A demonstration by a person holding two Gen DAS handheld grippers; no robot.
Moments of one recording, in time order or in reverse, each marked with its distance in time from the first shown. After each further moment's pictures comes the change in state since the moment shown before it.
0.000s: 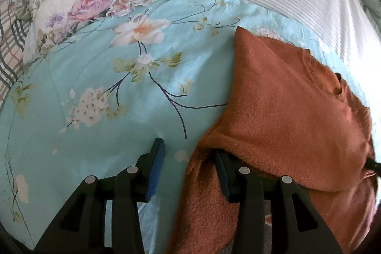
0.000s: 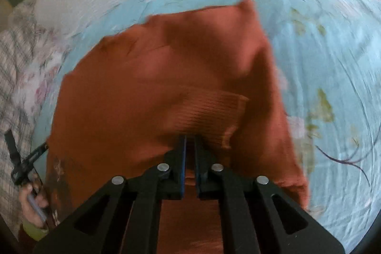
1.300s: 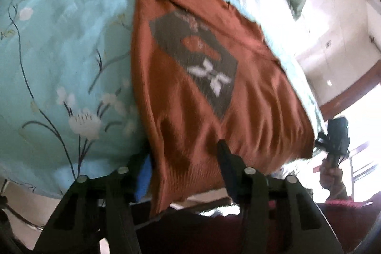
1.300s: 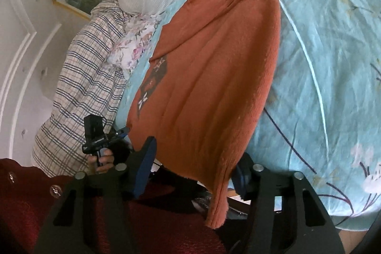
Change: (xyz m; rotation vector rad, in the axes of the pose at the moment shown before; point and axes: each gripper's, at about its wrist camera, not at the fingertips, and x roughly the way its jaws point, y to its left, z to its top) left arm -0.133 0.062 -0.206 0.151 0.231 -0.576; right arm -0.136 -0.045 -0.254 -0.017 0.077 0.533
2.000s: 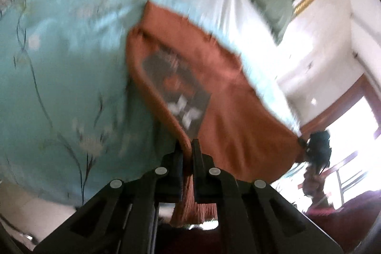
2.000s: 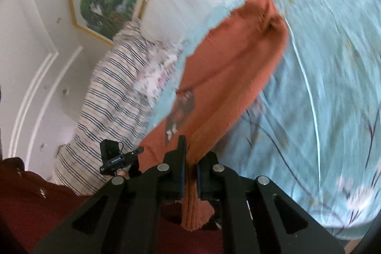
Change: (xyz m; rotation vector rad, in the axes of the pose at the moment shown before) left arm -0.067 -0.006 0.016 -0.032 -0.217 -0.127; right arm -0.045 0.024 0.035 -0.010 -0.189 0.158
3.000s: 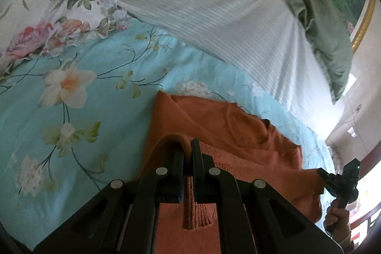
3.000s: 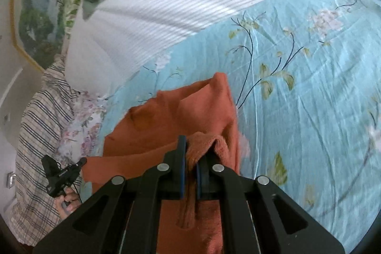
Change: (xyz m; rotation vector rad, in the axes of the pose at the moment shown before) left arm 0.199 0.036 0.259 -0.041 -0.174 0.284; right arm 0.134 -0.103 0.250 -0.003 -0.072 -0.424
